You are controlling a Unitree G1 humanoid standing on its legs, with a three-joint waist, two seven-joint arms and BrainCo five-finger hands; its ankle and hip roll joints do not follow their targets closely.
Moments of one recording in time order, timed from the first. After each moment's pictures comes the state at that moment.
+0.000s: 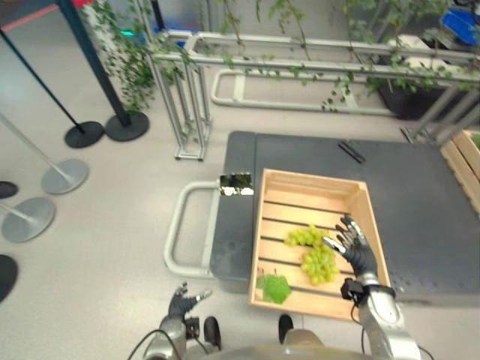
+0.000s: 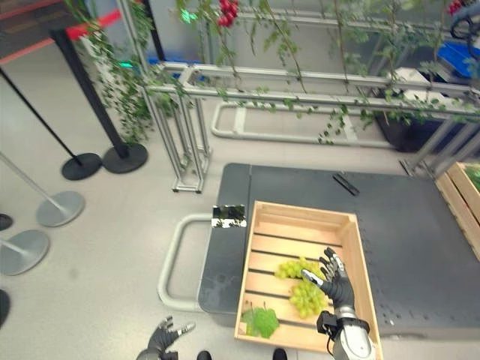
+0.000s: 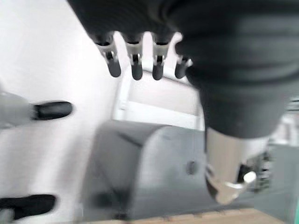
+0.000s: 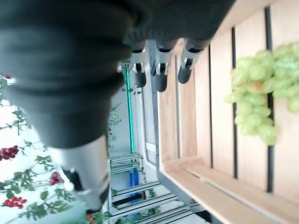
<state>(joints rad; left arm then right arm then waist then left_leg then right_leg) -0.03 0.14 -0.11 0.78 -0.29 -0.12 0.18 0.26 -0.25 0.01 0.10 0.30 -0.18 -0.07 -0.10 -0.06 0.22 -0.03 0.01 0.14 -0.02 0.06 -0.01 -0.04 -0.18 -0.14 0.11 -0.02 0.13</state>
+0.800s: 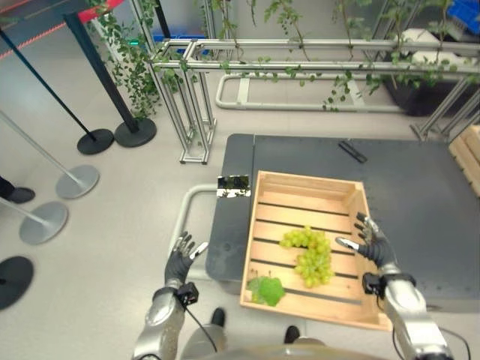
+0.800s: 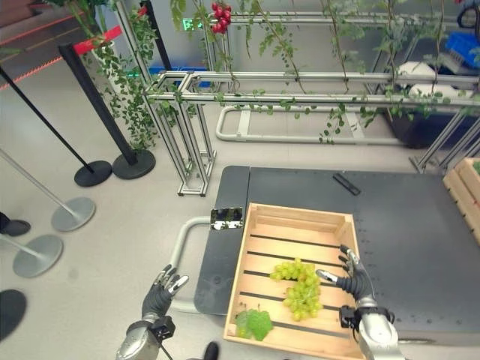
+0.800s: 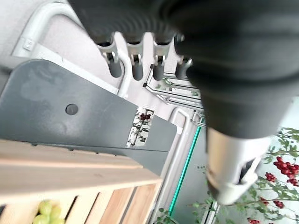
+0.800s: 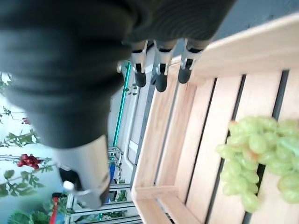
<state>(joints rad) 0.14 0.12 -0.08 0.32 -0.49 -0.10 0.04 0.14 -0.36 -0.05 0.21 0.14 -0.04 -0.03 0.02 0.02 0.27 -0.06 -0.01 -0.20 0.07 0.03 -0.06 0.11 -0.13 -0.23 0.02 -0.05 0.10</state>
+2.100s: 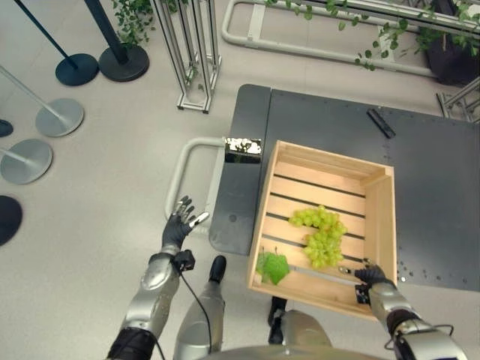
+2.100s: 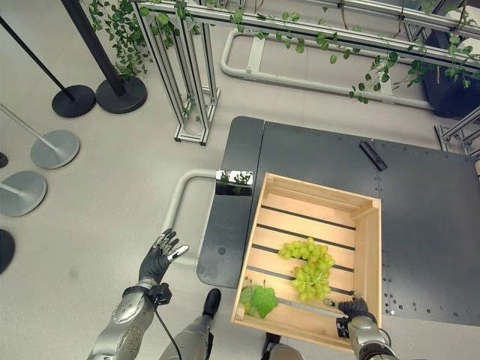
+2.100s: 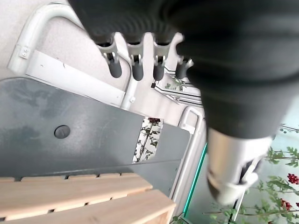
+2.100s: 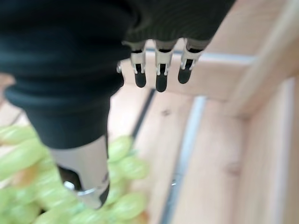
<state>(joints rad) 0.01 0.28 -0.14 0.21 -0.49 -0.07 0.09 -0.23 -0.34 -0.02 1.15 0.12 0.04 -0.18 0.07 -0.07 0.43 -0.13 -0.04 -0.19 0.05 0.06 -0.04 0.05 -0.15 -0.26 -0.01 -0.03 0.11</state>
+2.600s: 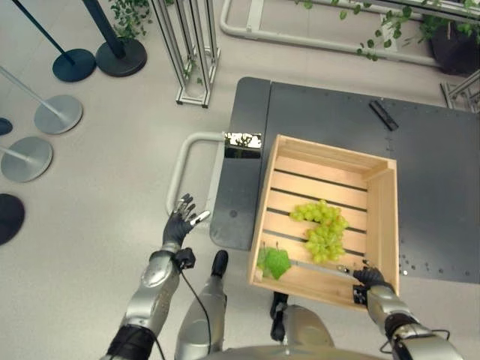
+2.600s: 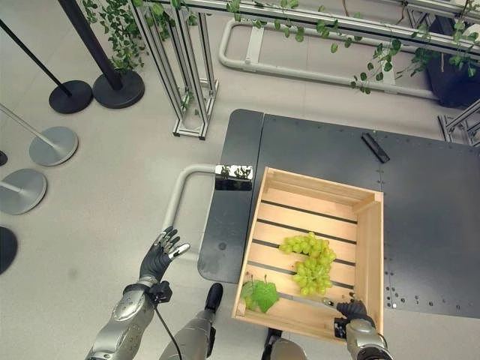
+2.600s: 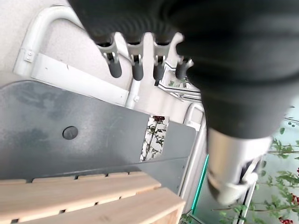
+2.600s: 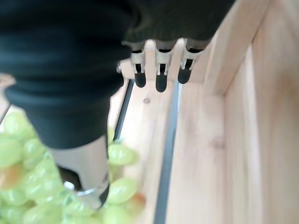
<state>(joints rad) -0.01 0.28 -0.16 0.21 -0.49 -0.07 0.09 -0.26 -0.28 -0.02 1.06 0.25 0.02 -0.20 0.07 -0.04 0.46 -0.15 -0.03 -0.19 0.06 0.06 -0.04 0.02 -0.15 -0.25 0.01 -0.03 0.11</state>
